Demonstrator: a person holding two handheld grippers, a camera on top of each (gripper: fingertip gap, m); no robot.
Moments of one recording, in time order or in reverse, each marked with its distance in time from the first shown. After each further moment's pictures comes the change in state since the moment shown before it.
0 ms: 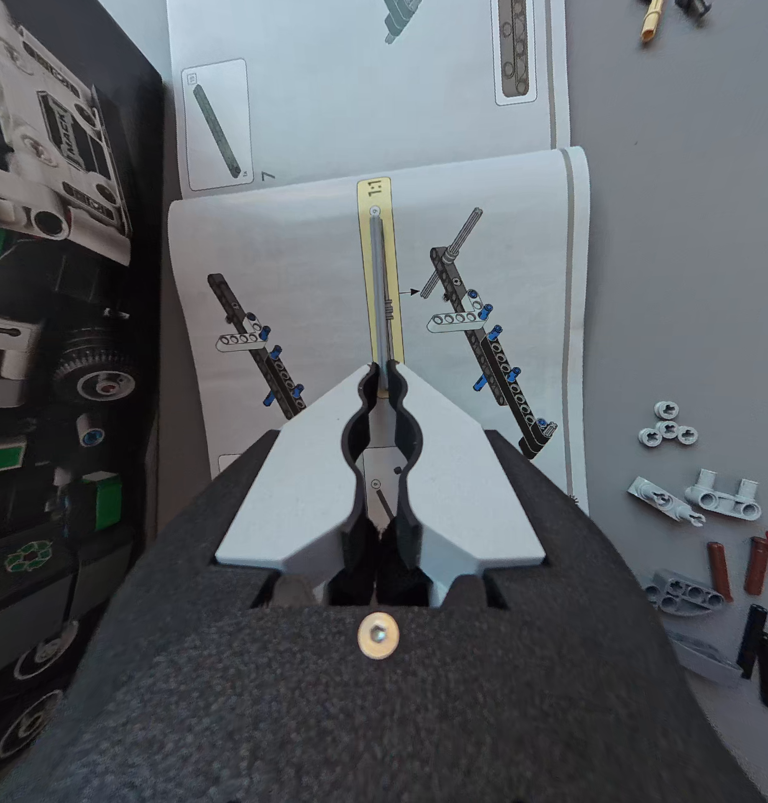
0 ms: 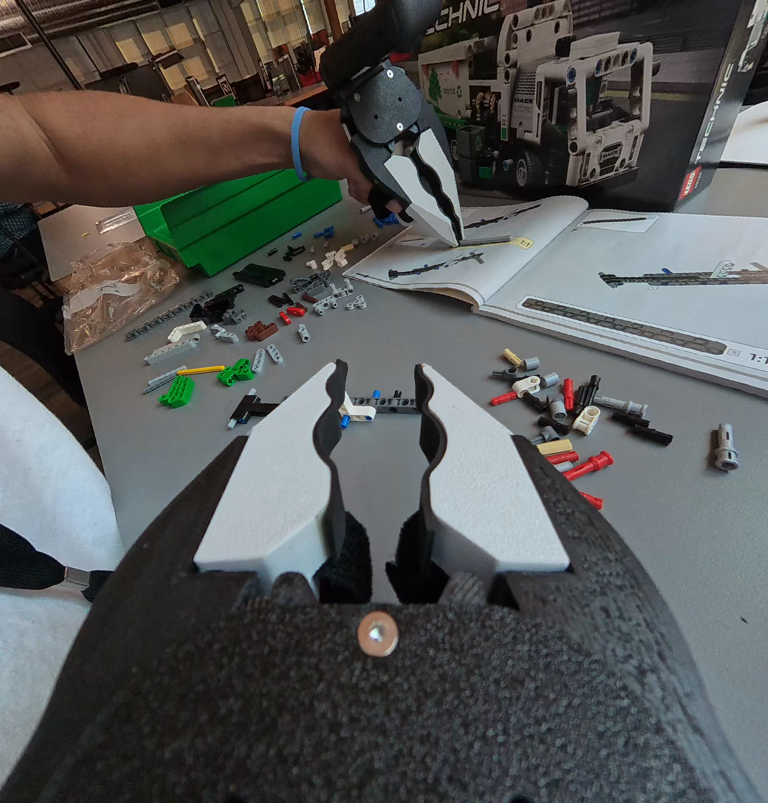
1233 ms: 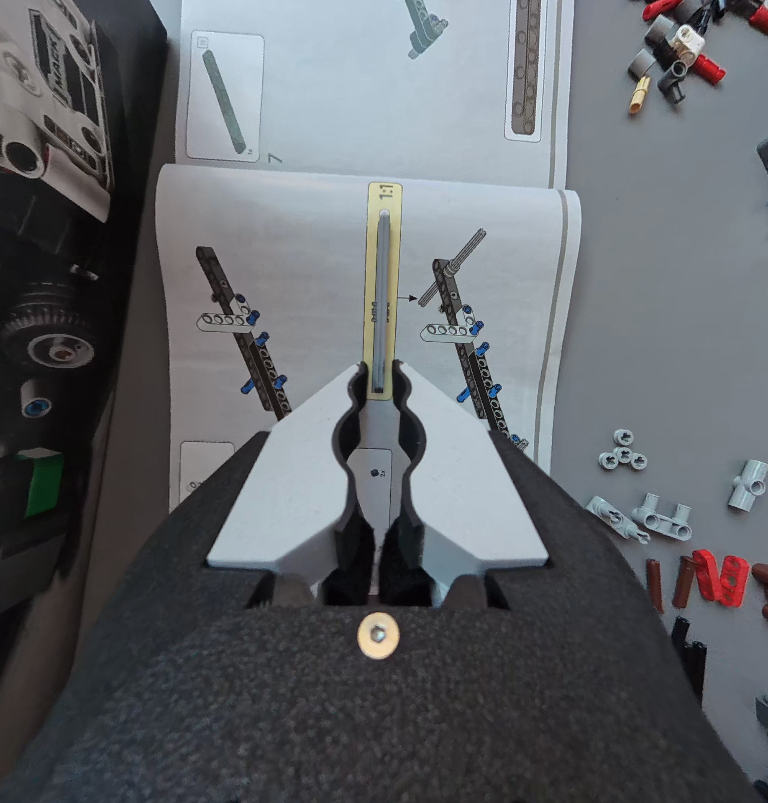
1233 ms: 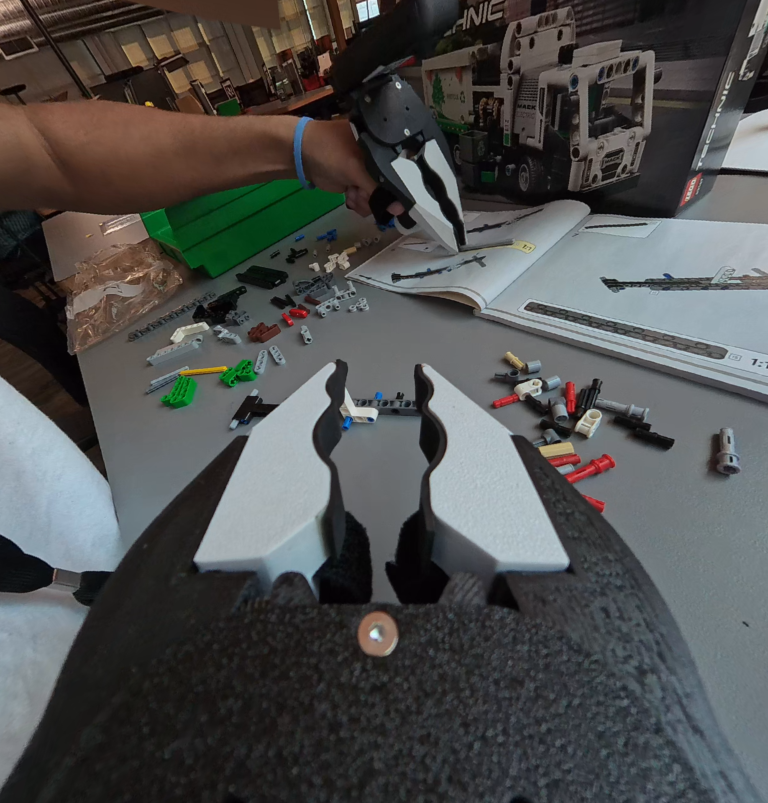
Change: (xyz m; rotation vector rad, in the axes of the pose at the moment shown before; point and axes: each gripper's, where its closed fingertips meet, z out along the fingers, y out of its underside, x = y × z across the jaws) left arm 0.004 -0.001 0.000 0.031 0.061 -0.168; right arm -0.002 -0.001 -0.001 0.008 -0.005 -0.007
